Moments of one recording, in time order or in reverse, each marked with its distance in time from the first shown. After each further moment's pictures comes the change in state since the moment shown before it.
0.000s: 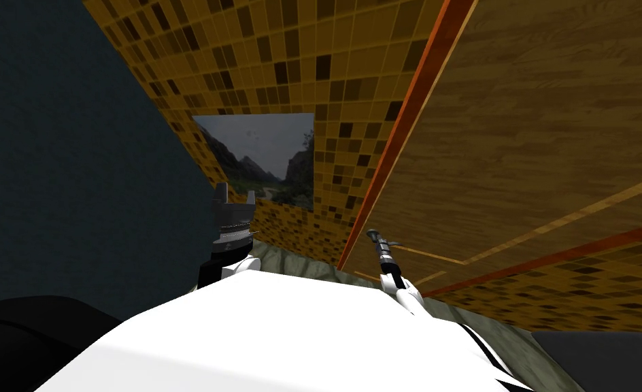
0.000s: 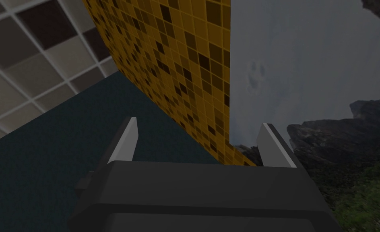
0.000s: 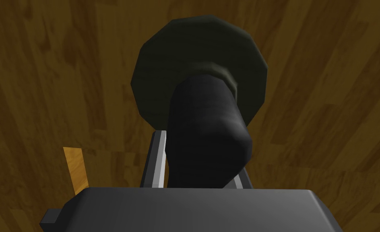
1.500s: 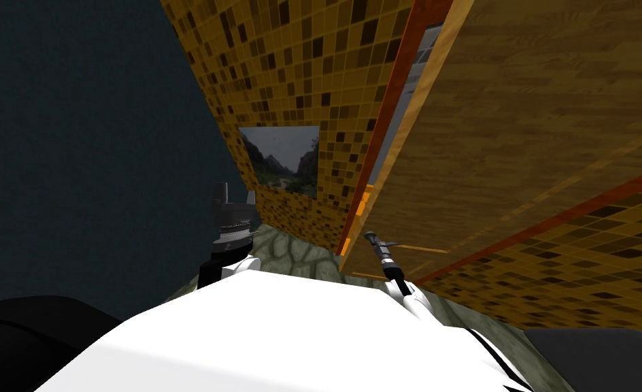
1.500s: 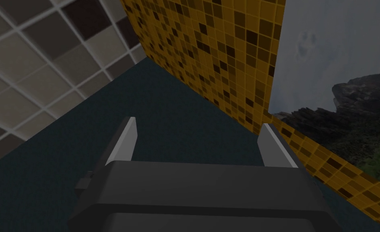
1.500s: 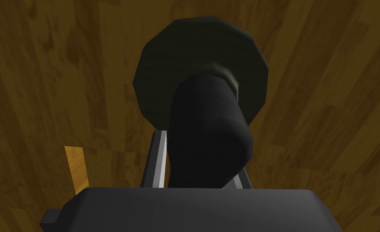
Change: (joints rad) arm 0.042 -0.058 0.111 -0.008 0.067 -0.077 -0.122
